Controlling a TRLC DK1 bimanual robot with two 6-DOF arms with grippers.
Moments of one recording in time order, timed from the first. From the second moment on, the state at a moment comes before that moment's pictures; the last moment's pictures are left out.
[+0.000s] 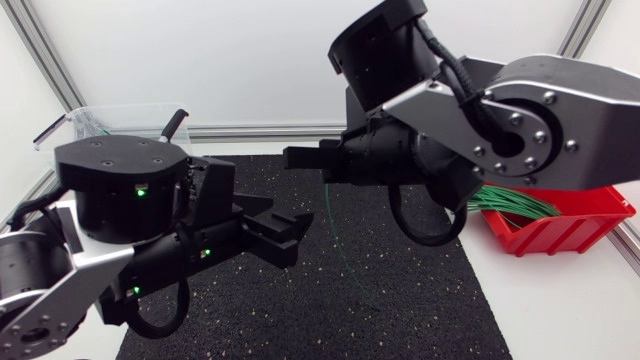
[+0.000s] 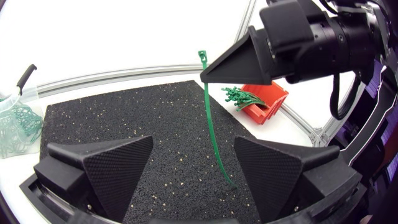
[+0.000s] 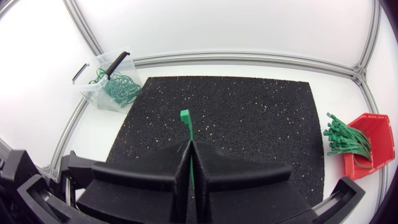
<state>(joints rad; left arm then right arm) -0.82 1.15 0.62 0.09 -0.08 -0.31 0.84 1.46 1.18 -0.45 0.29 0.58</state>
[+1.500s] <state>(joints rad) -1.00 1.21 0.53 0.41 -0.31 -0.16 0.93 1.52 1.28 -0.59 0.33 0.72</state>
